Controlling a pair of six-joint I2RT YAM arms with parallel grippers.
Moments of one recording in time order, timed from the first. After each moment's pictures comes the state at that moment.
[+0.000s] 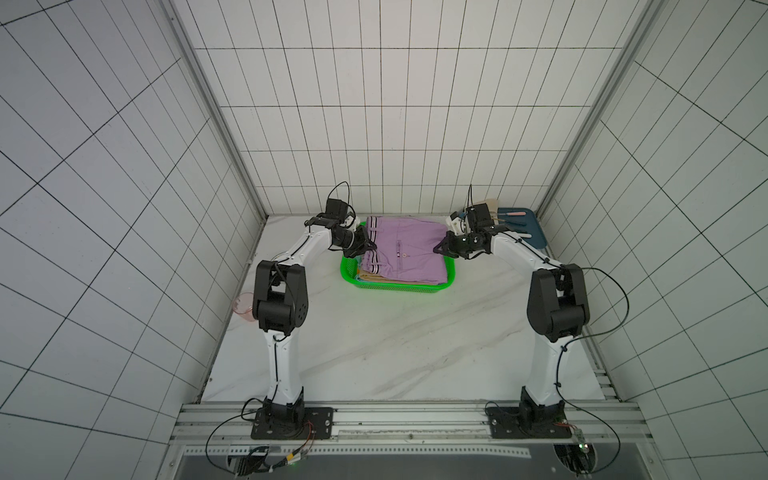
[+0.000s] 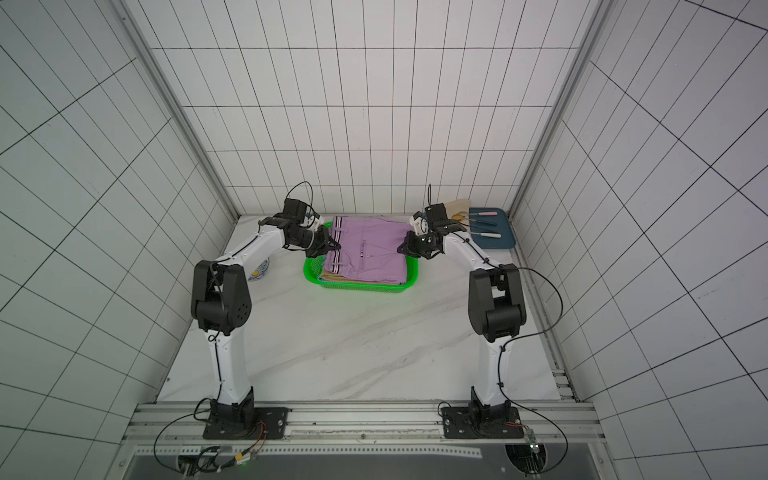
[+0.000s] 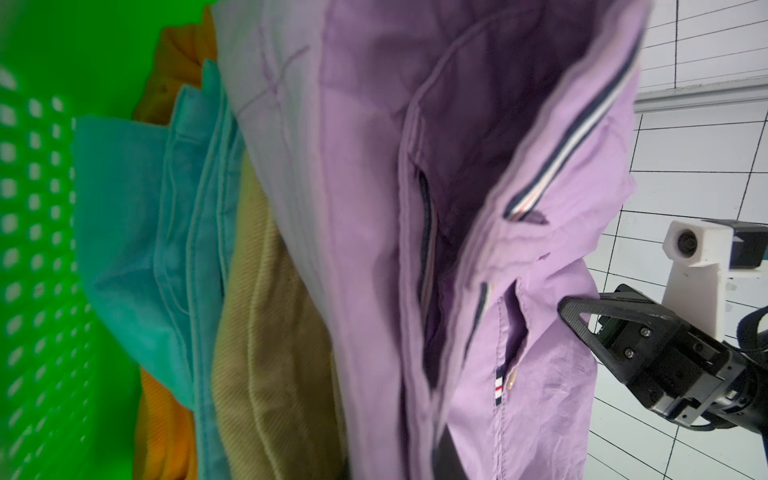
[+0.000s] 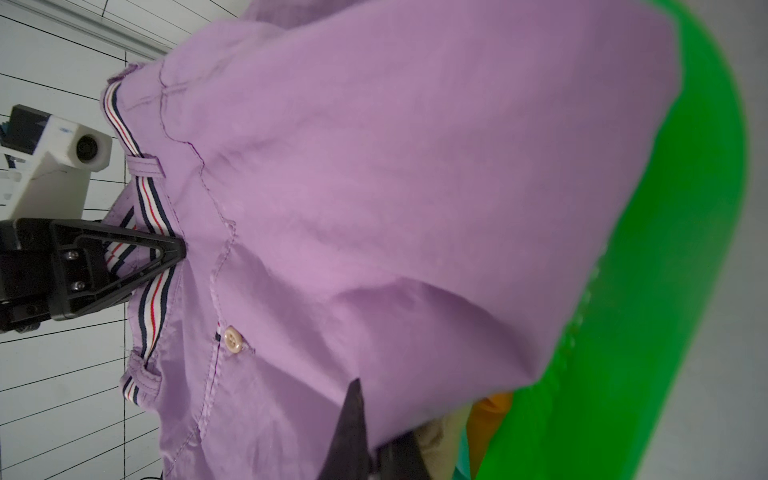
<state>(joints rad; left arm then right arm) -0.18 2.10 1.74 -0.67 0.65 -0.59 0.32 2.03 1.63 -0.55 -0.59 0.38</state>
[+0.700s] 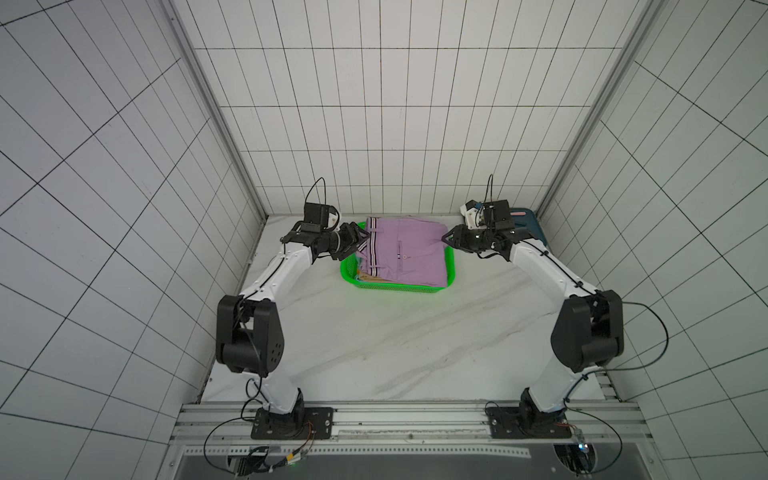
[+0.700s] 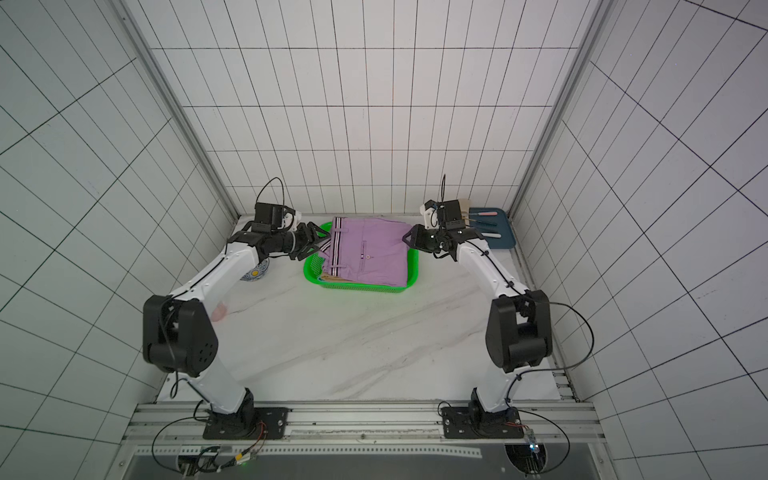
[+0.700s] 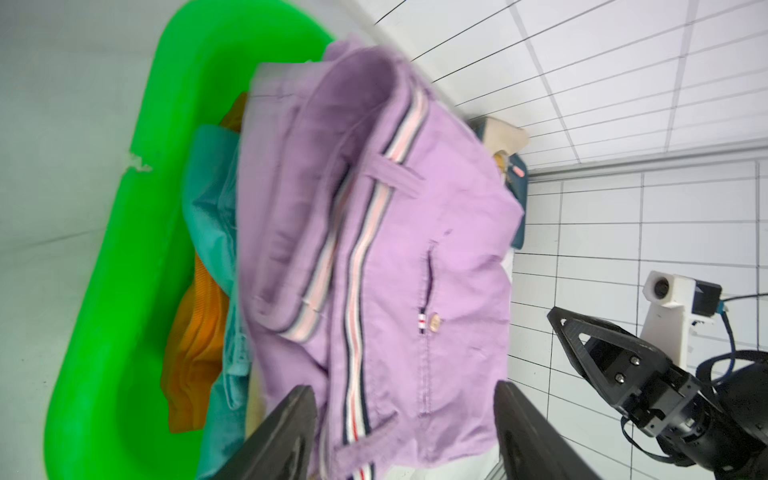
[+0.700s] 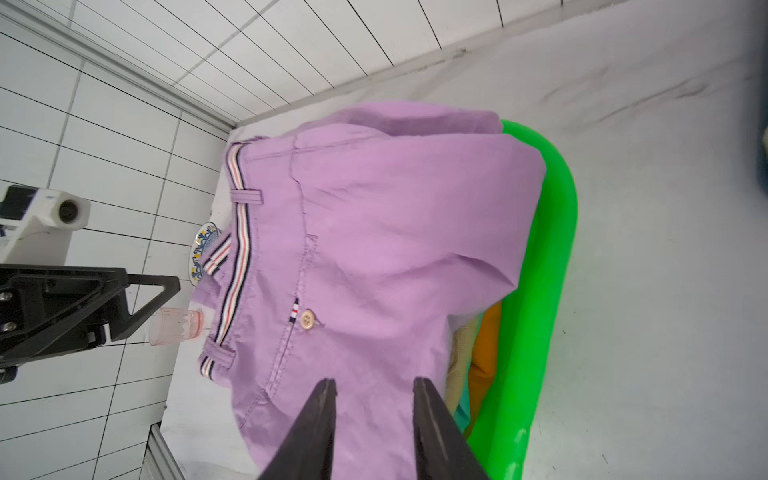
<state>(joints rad) -0.19 1.61 1.40 -0.45 0.56 -0.78 0.34 1.67 1.44 -0.46 -0.47 0.41</state>
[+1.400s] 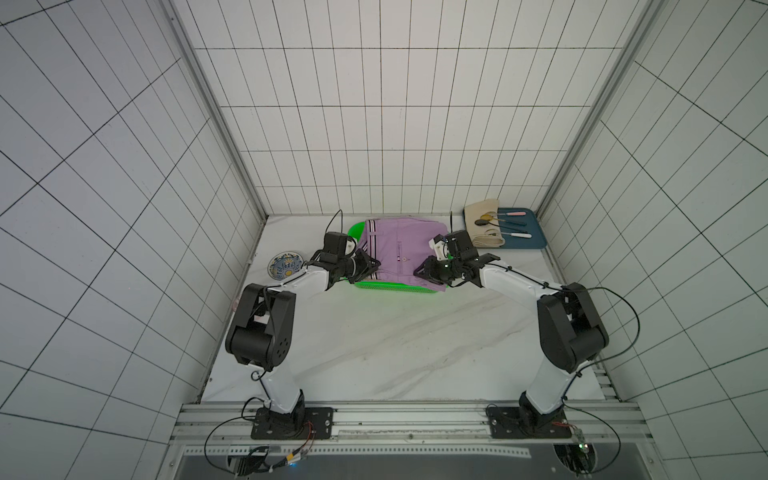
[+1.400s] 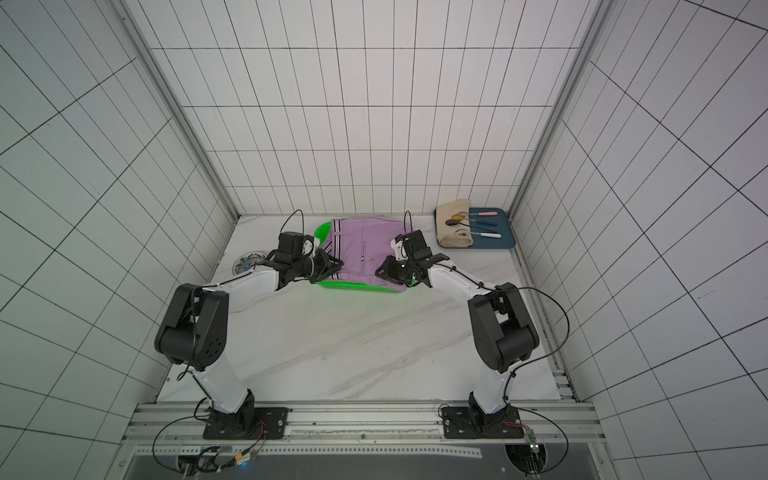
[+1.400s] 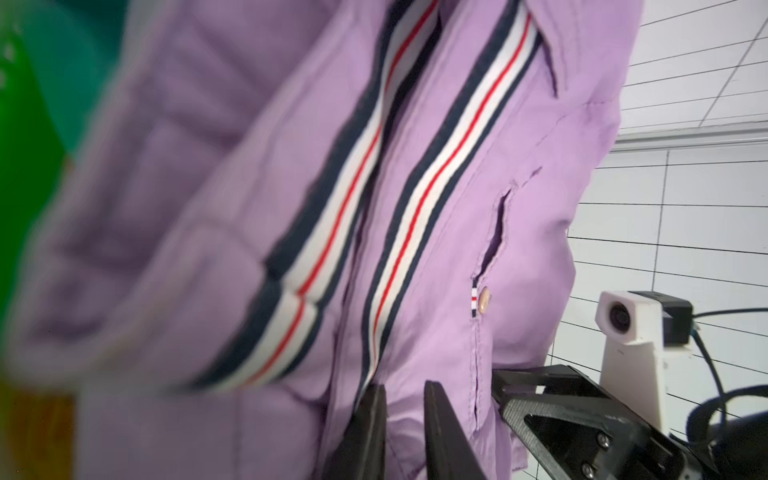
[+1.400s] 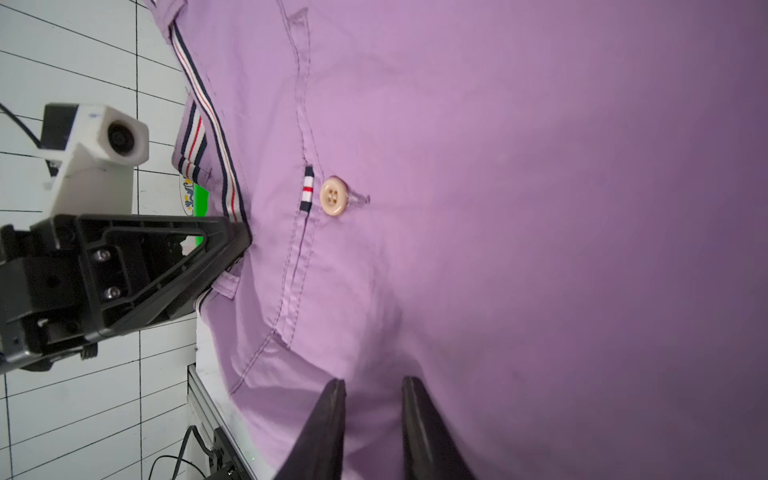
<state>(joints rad) -0.25 1.72 1.03 -0.02 0.60 -0.94 0.55 1.77 1.21 -0.27 -0.48 0.63</state>
